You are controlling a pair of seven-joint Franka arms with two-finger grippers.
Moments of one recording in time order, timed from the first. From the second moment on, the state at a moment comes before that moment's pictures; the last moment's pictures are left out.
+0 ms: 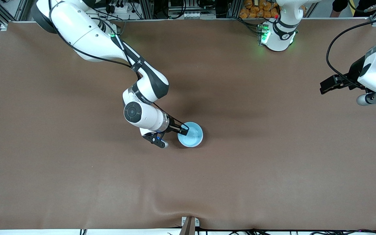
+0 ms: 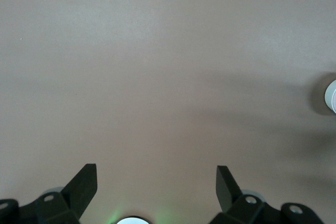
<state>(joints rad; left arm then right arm) 0.18 0.07 -0.31 -1.53 0.02 1.50 -0.28 0.30 0.77 0.37 -1.53 0.18 2.39 0.93</state>
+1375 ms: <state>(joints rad) 0.18 0.06 -0.31 -1.54 0.02 1.50 -0.28 0.01 0.34 0.34 -1.47 0.03 1.79 0.44</state>
